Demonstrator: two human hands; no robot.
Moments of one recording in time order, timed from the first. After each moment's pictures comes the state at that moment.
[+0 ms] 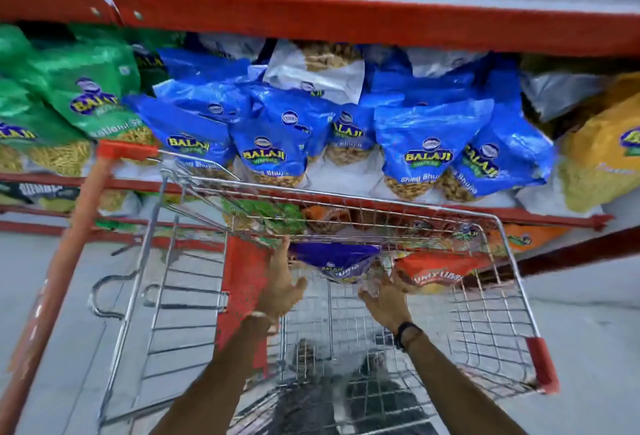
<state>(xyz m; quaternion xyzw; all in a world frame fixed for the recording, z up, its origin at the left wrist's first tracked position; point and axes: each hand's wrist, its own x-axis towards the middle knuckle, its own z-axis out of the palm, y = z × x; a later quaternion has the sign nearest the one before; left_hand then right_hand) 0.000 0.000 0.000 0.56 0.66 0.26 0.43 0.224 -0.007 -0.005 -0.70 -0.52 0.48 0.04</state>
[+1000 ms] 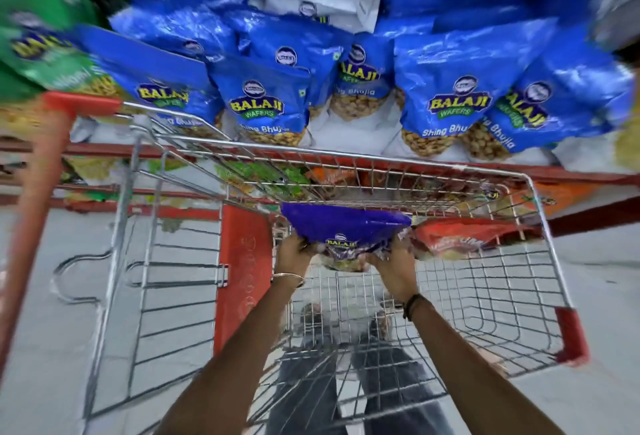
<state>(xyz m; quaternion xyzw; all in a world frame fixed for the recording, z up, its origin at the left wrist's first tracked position) 0.013 0.010 -0.025 0.38 0.73 0.26 0.51 0.212 -0.005 -0.026 -0.67 -0.50 0.47 0.27</state>
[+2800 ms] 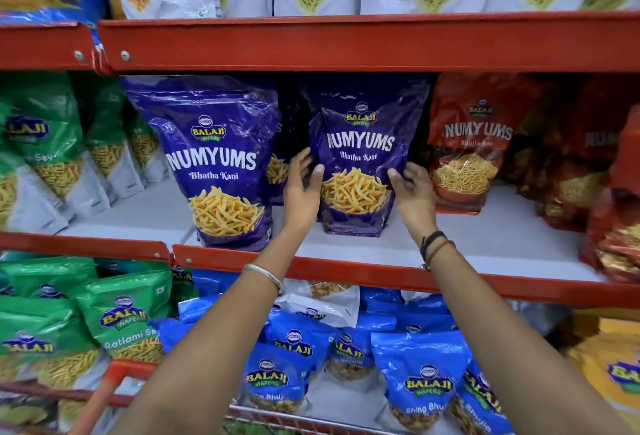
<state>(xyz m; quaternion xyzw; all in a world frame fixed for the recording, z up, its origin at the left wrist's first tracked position) 0.028 0.312 0.389 0.55 0.47 0.64 0.27 0.208 0.335 0.380 -0.49 -0.53 0.31 0.62</state>
